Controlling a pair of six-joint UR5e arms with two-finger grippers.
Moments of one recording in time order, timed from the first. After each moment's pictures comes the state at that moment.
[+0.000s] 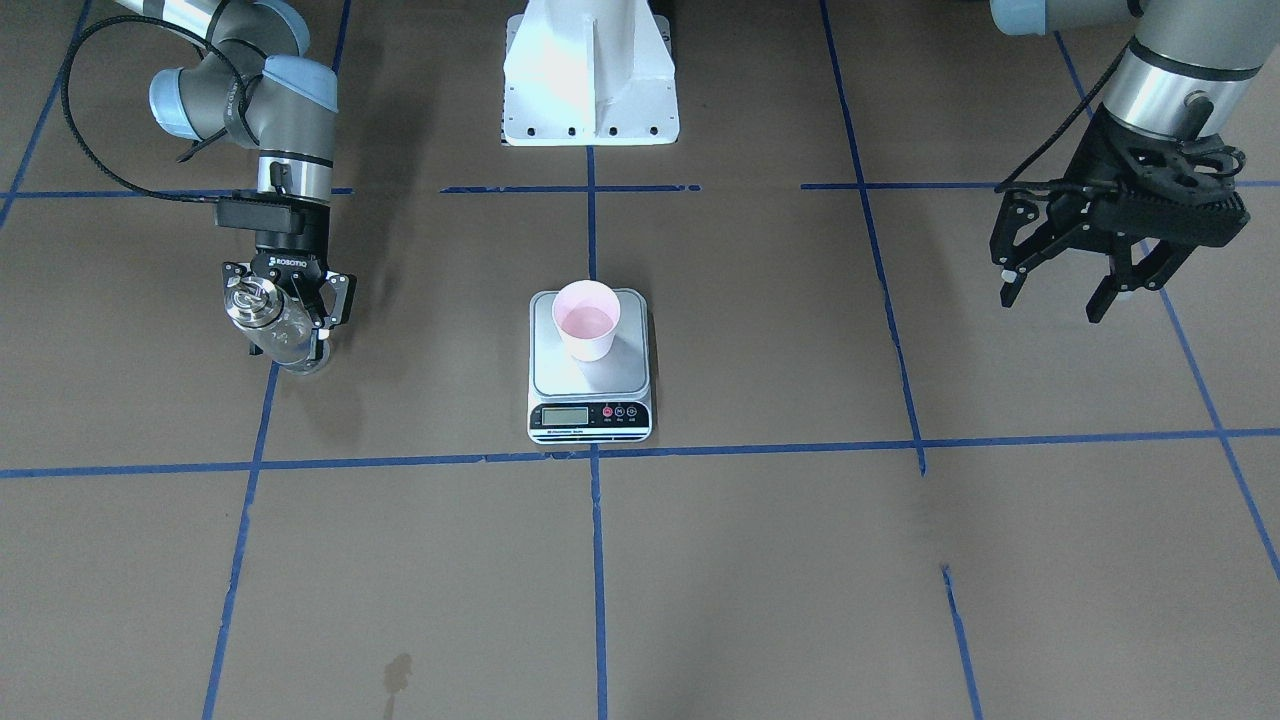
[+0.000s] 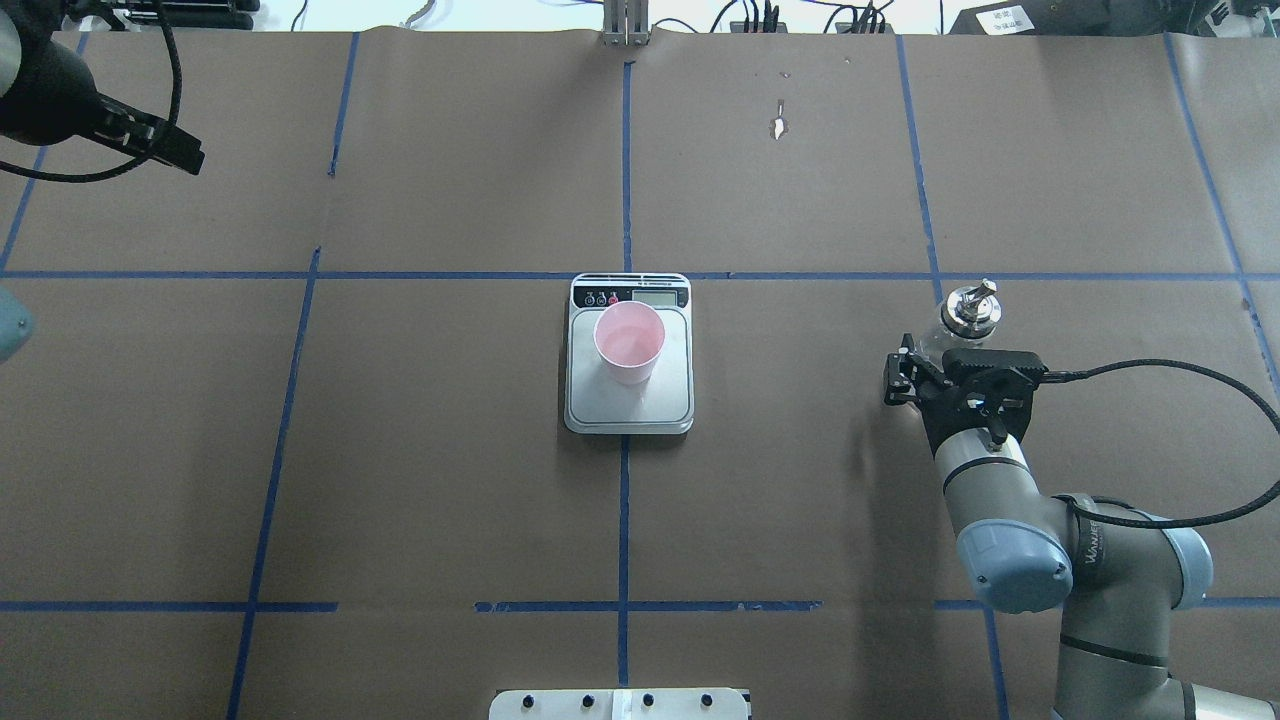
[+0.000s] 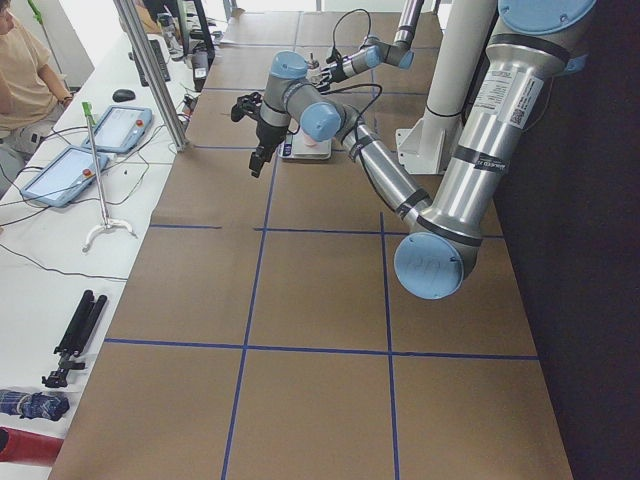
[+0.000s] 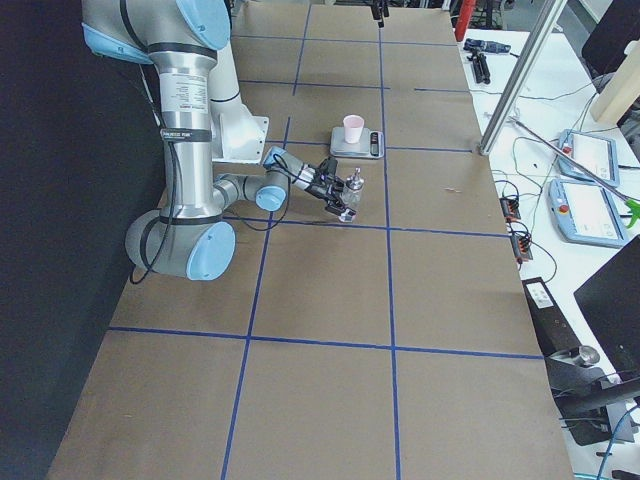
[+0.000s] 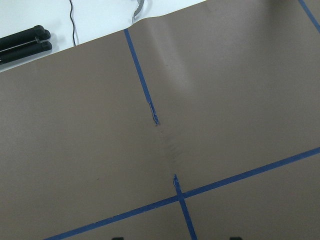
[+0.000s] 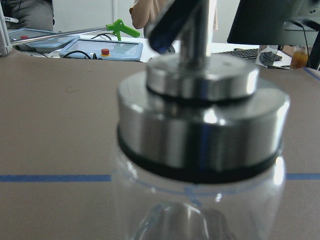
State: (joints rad) left arm -1.06 -1.90 -2.04 -1.53 -2.00 -0.50; right arm 0.28 -1.53 1.77 -1.02 0.73 1.41
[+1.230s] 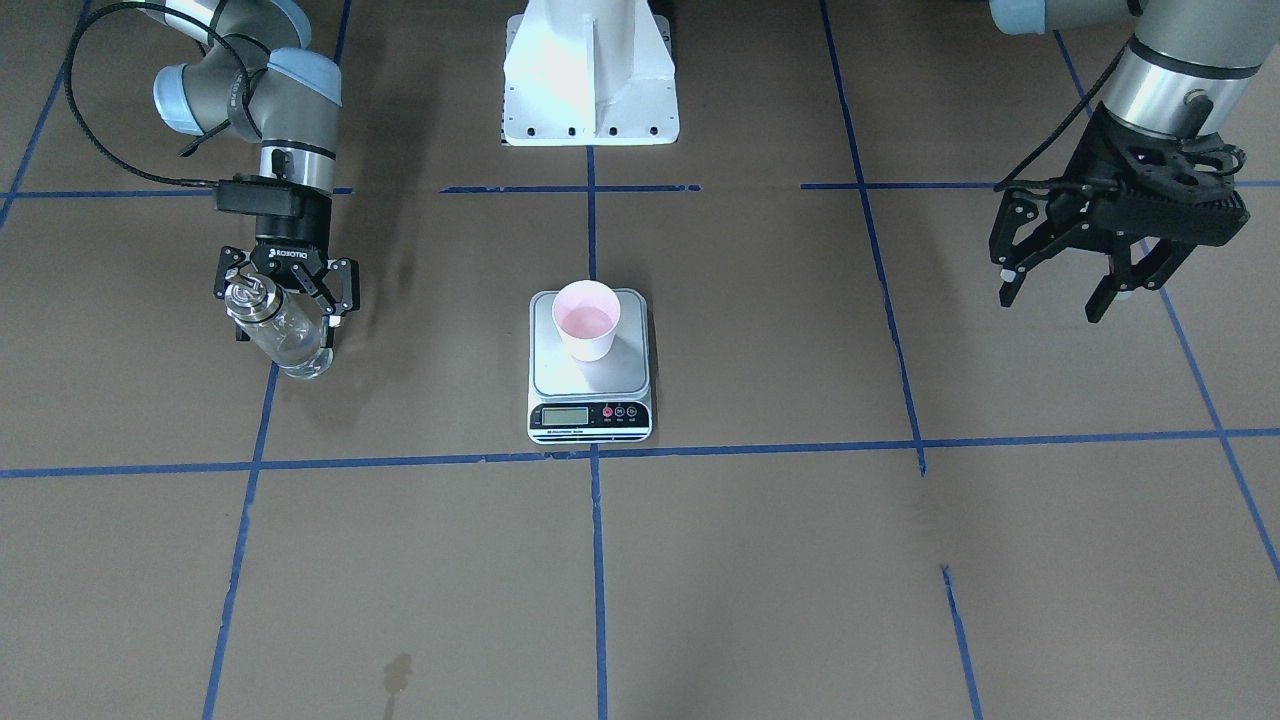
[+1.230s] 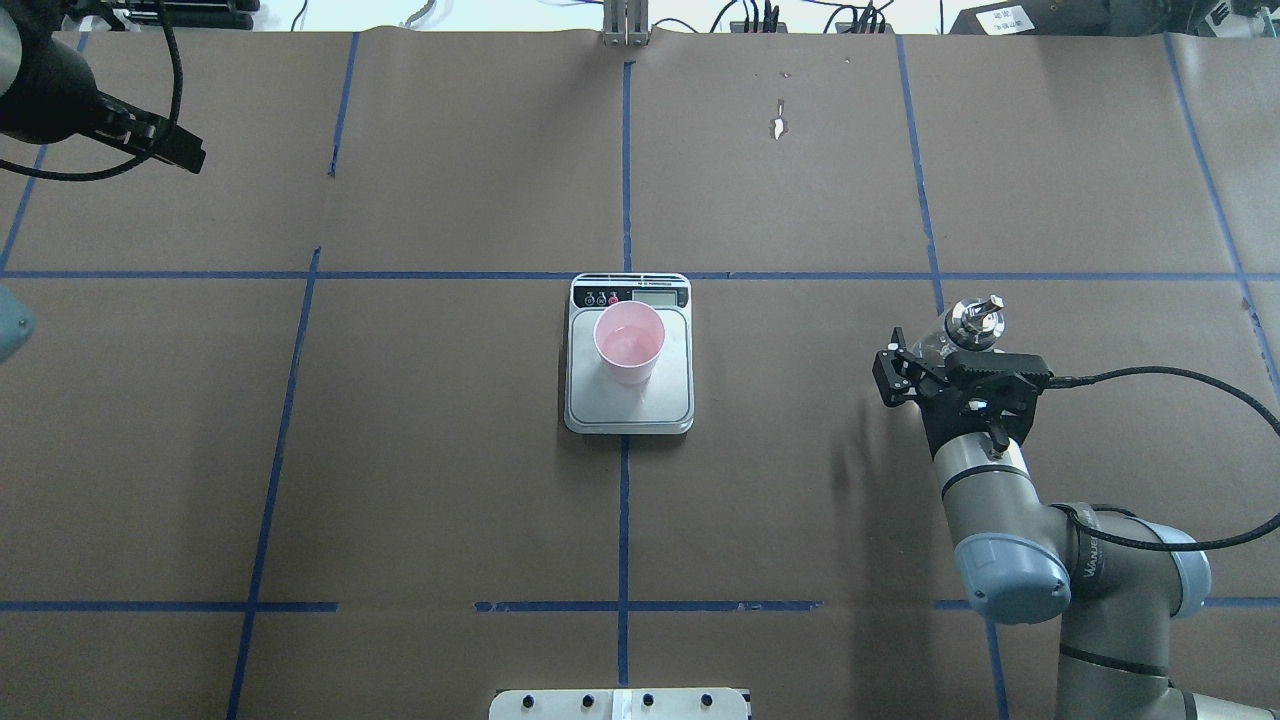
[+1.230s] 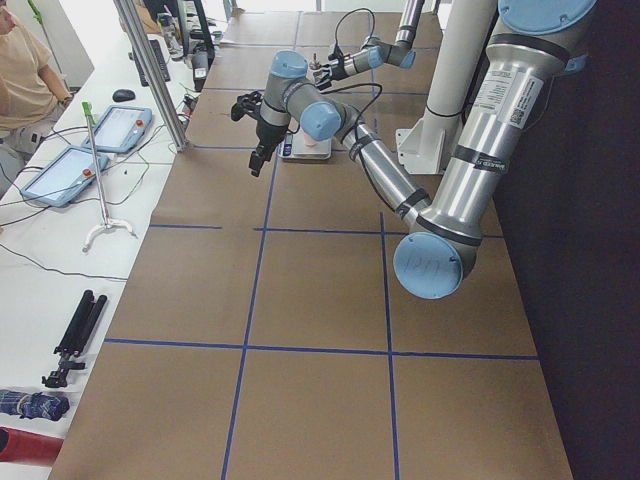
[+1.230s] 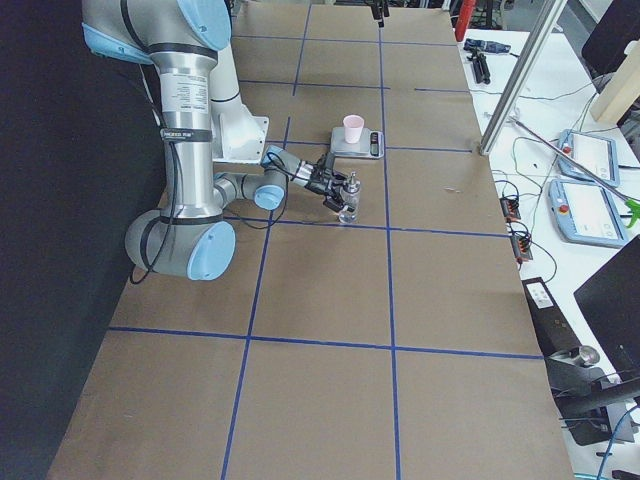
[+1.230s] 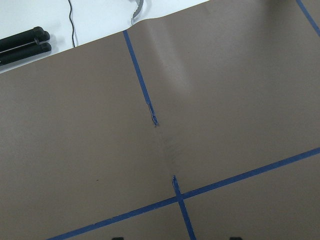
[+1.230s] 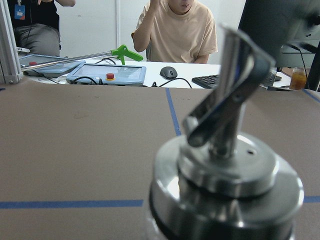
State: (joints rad) left arm -1.06 -1.91 -2.04 -1.53 -2.00 -0.50; right arm 0.26 -1.53 1.79 -1.01 0.63 1.42
